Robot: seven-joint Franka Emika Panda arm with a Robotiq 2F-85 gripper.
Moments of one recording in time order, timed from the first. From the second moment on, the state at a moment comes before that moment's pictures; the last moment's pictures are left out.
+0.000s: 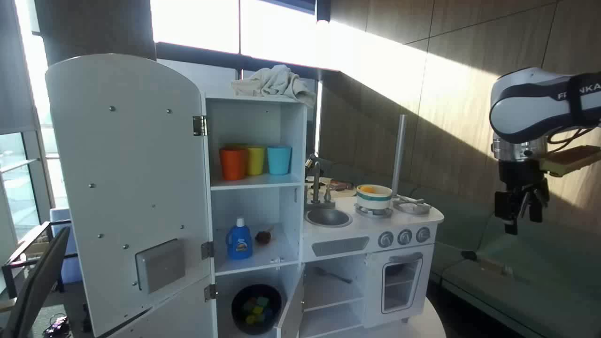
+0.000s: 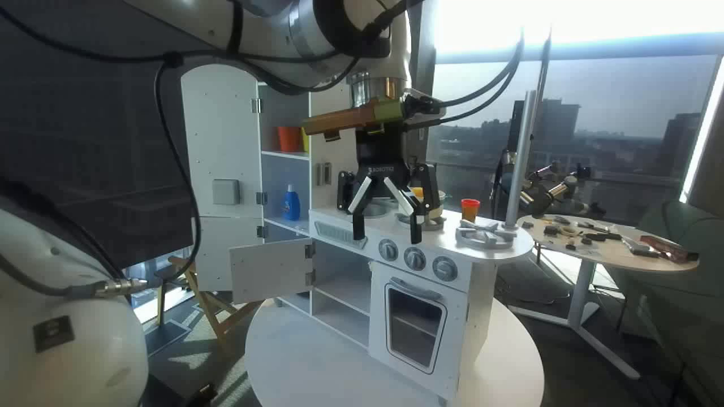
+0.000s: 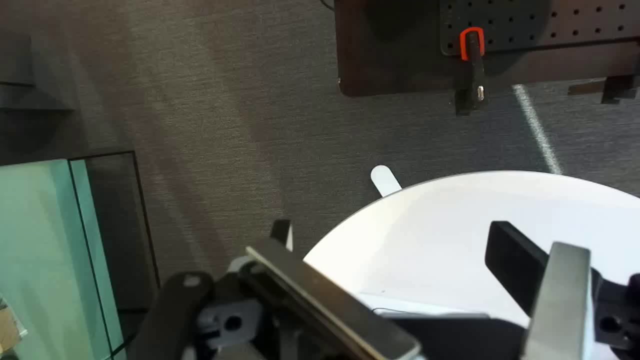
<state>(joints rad) -0.20 -0.62 -0.16 -2.39 -0.35 1.69 -0.22</state>
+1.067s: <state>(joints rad) 0.01 -0.62 -0.05 -2.40 -0.23 1.78 -0.22</state>
